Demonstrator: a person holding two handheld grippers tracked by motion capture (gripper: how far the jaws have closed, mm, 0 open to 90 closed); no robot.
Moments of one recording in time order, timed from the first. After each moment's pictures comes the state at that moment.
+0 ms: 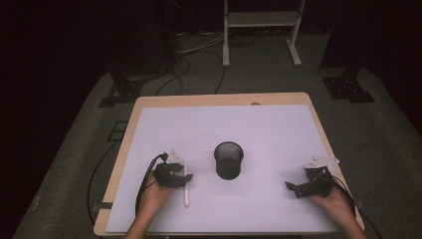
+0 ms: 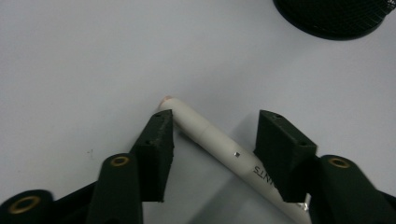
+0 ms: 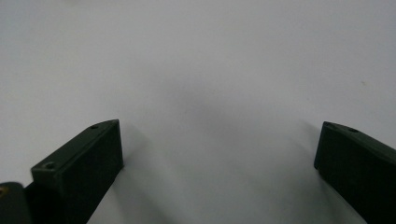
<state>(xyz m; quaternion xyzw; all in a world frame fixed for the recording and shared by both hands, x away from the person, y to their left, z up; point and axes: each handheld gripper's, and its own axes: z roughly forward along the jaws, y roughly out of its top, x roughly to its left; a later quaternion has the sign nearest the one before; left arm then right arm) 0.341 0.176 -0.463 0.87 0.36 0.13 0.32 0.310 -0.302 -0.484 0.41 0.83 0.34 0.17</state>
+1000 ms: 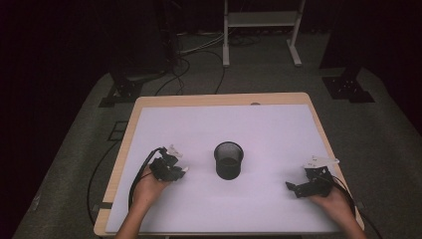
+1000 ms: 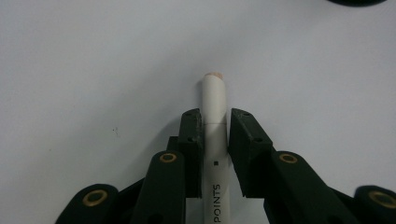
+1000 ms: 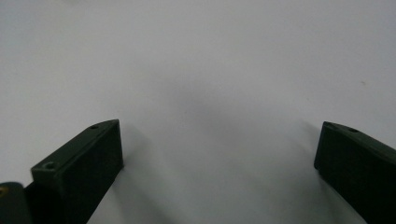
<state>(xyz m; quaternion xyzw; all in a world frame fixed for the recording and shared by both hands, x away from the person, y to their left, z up) 0.355 0.181 -0.448 0.90 0.35 0.09 0.25 0.310 -0.302 -0.484 0.41 0.83 0.34 0.17</state>
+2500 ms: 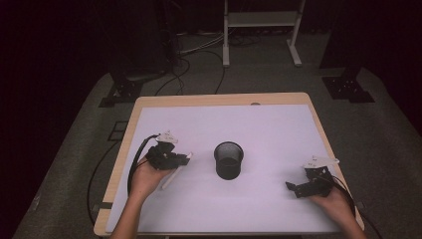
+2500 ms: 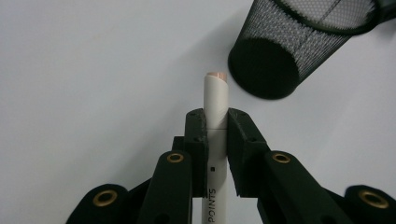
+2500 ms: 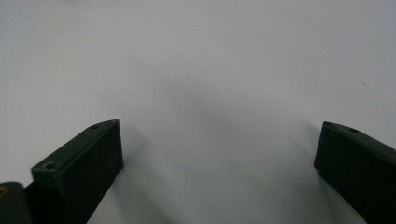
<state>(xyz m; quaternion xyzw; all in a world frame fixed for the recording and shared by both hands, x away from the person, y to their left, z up) 0.358 0.183 -0.393 0.87 0.32 0.07 0.37 0.310 -0.302 -0.484 0.41 0.83 0.34 0.17</state>
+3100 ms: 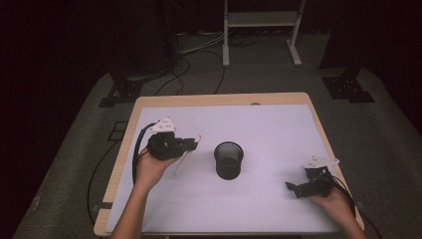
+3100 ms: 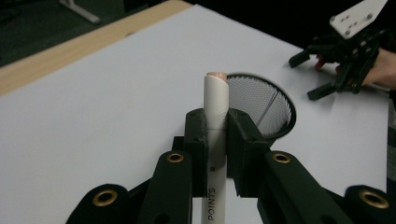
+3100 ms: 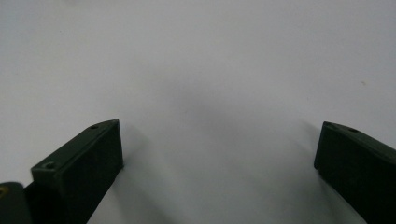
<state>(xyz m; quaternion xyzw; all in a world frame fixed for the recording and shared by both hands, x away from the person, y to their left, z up) 0.358 0.167 -0.347 0.83 0.27 0.09 0.49 0.310 -0.302 -0.484 0.41 0.83 0.34 0.17</state>
